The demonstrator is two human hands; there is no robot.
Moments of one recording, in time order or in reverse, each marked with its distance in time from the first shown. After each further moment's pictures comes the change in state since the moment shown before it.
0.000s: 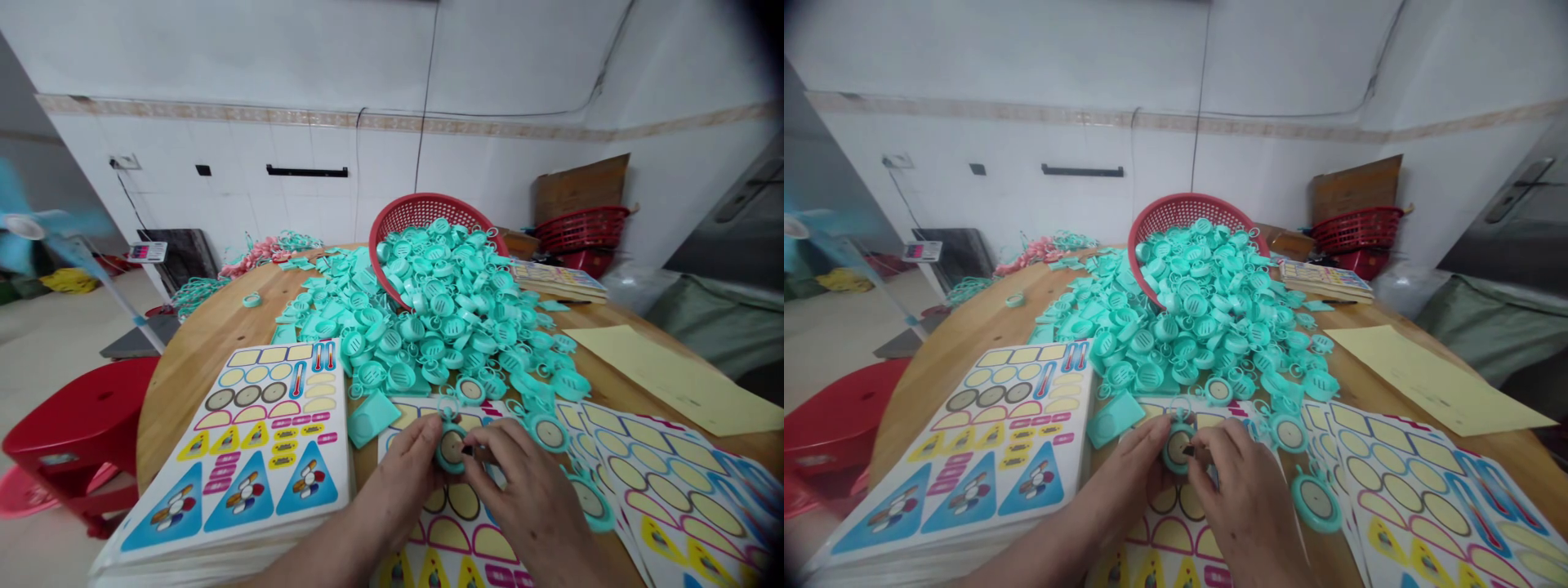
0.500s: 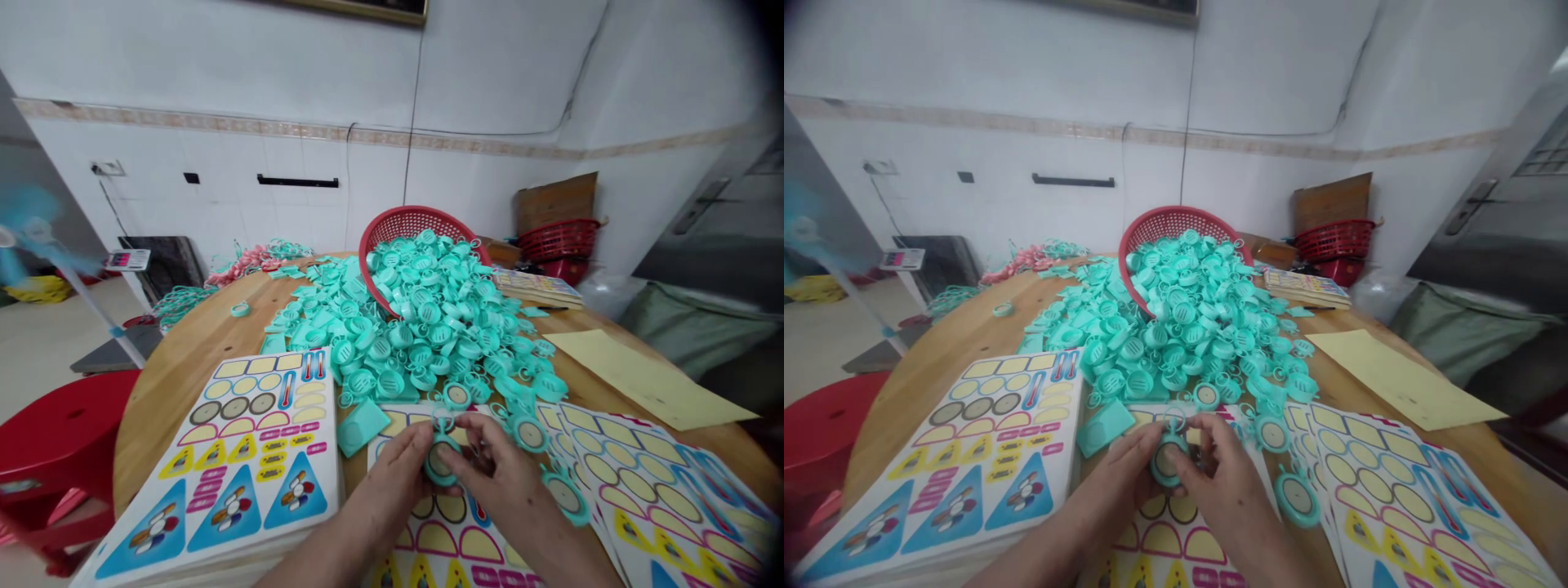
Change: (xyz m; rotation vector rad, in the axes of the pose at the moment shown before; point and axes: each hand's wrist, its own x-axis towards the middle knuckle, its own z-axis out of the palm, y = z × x) left_hand -0.005 0.008 0.004 0.123 -0.056 -0.024; right_hand 0.007 -0.004 0.007 0.555 0.034 0.405
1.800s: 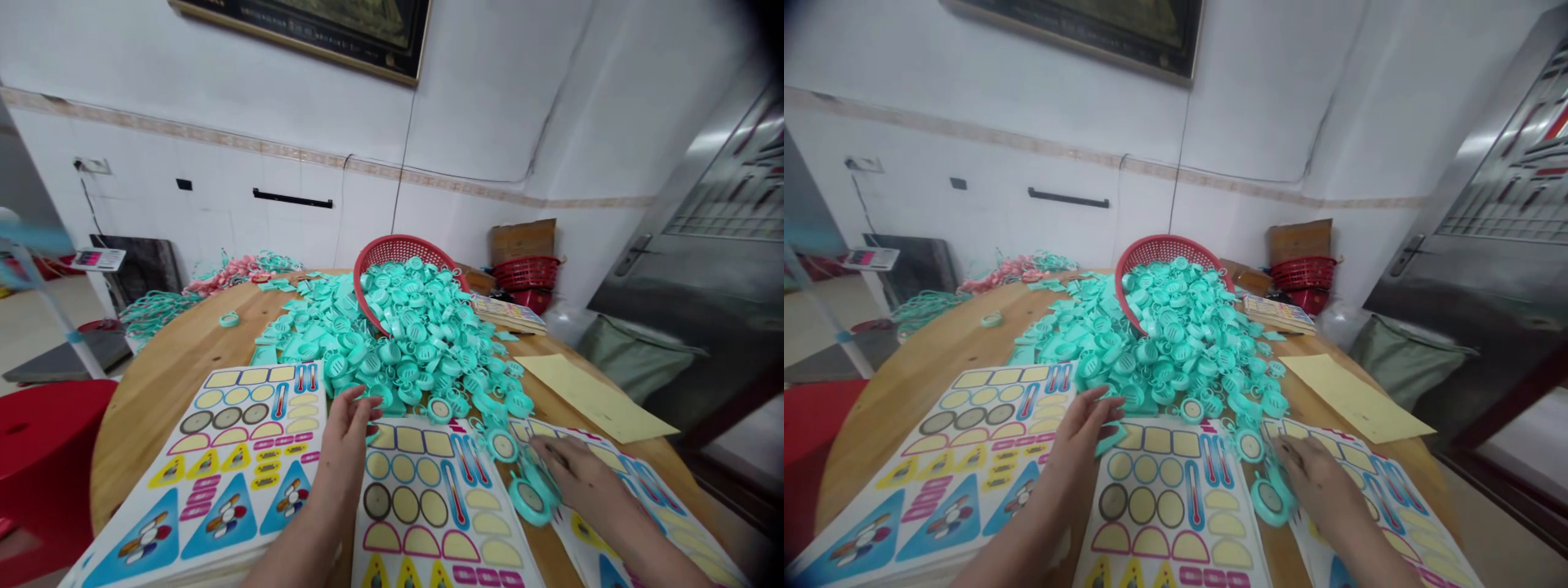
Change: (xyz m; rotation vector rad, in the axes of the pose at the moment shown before) left_hand 0.010 0.030 -0.031 0.175 0.541 0.401; right_hand 0.025 0.058 -0.139 -0.737 0.040 -0.056
